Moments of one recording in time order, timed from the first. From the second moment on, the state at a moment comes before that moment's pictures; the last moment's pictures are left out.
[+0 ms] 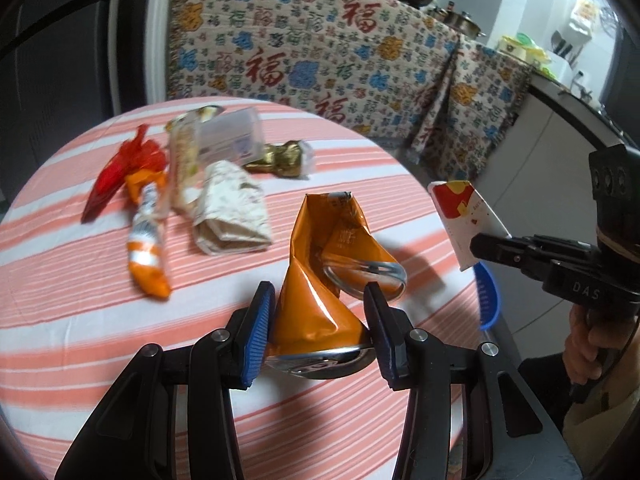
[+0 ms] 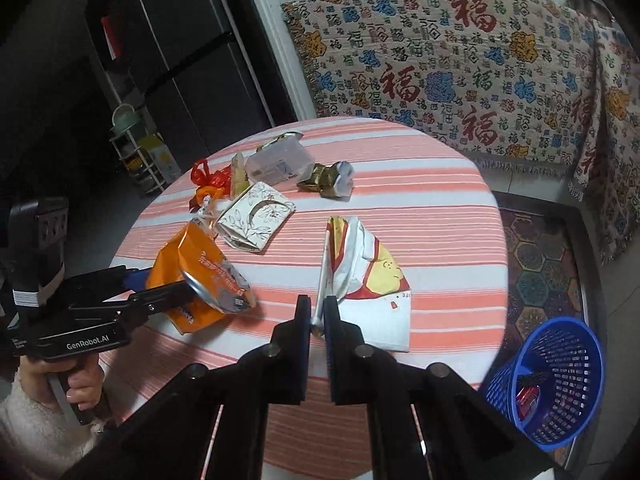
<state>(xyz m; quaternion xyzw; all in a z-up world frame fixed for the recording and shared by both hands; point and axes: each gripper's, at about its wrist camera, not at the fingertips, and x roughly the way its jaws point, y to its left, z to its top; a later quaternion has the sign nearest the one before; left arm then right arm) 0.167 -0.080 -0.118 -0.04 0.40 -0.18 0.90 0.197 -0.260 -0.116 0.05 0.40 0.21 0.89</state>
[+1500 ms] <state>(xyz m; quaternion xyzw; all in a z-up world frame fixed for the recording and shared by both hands) 0.252 -0.462 -0.151 0.02 0.44 -0.36 0.82 0.201 -0.614 -0.183 0.22 0.43 -0.03 0.88</state>
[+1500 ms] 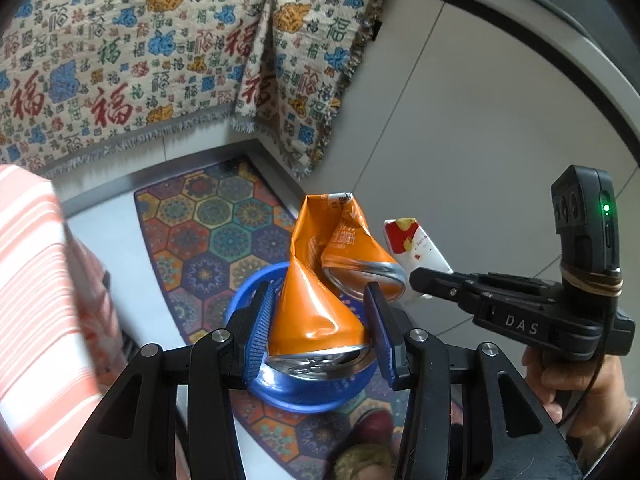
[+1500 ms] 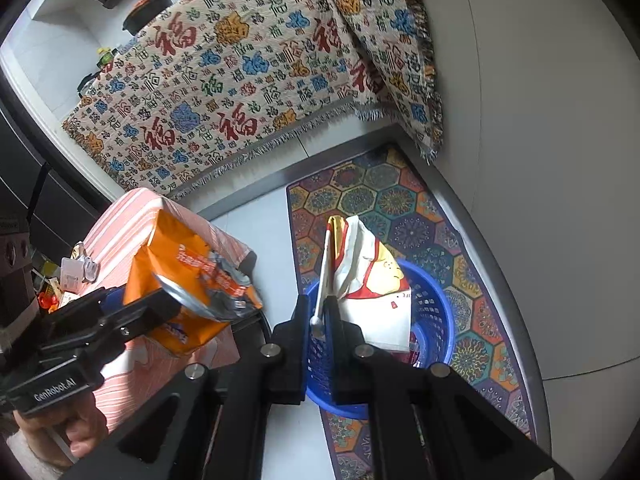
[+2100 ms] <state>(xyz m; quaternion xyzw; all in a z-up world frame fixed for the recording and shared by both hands) 0.271 -0.496 -0.195 0.02 0.46 -0.37 0.80 0.222 -0.647 -0.218 0.26 0.45 -0.02 0.85</state>
